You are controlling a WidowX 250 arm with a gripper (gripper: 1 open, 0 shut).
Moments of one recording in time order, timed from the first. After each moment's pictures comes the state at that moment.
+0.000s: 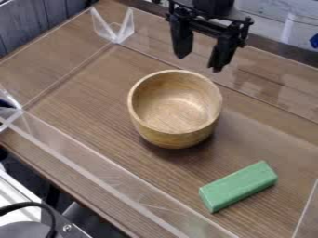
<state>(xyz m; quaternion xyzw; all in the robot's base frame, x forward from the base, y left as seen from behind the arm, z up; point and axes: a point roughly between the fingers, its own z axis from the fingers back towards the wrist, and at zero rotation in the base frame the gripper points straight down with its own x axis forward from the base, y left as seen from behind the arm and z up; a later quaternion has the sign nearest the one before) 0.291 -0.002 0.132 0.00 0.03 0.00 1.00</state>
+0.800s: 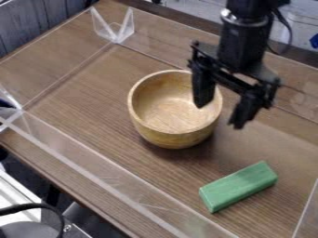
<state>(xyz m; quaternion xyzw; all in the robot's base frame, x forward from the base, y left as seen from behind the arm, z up) 0.245 -0.073 0.109 0.00 0.06 -0.10 0.99</state>
